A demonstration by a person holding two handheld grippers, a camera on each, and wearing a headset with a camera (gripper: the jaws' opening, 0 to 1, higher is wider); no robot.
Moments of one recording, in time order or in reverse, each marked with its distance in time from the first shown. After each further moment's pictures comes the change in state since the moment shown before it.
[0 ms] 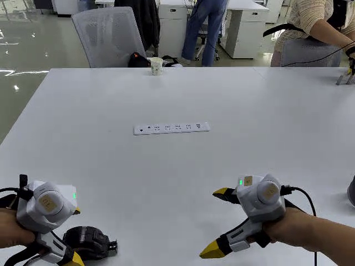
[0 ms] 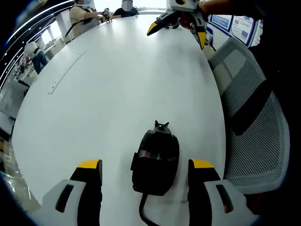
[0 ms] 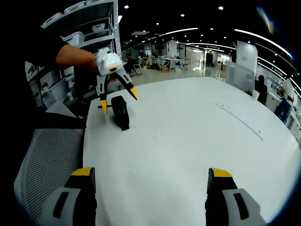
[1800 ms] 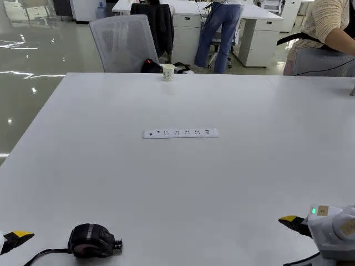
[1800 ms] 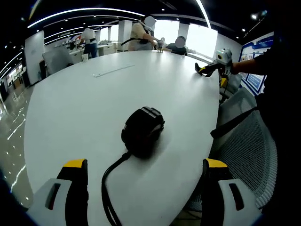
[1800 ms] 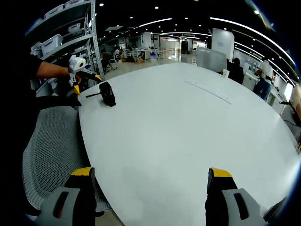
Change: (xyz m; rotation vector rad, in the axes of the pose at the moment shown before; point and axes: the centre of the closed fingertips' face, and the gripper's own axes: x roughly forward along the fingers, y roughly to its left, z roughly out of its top) left arm -0.061 -0.042 -0.041 -0.471 -0.355 0.187; right arm -0.104 0.002 -0.083 0.130 0.091 -0.186
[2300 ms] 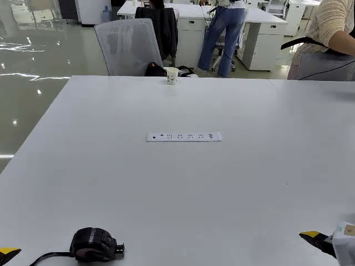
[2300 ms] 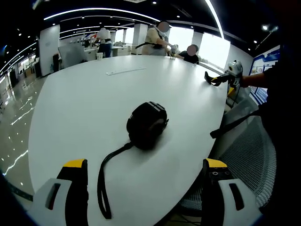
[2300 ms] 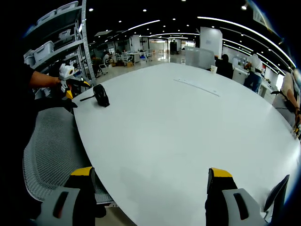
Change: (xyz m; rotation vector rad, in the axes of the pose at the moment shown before) left arm -0.017 -0.006 -0.023 -0.102 -0.042 0.078; right arm -0.021 -0.005 -0.027 0.080 -0.022 -0.066
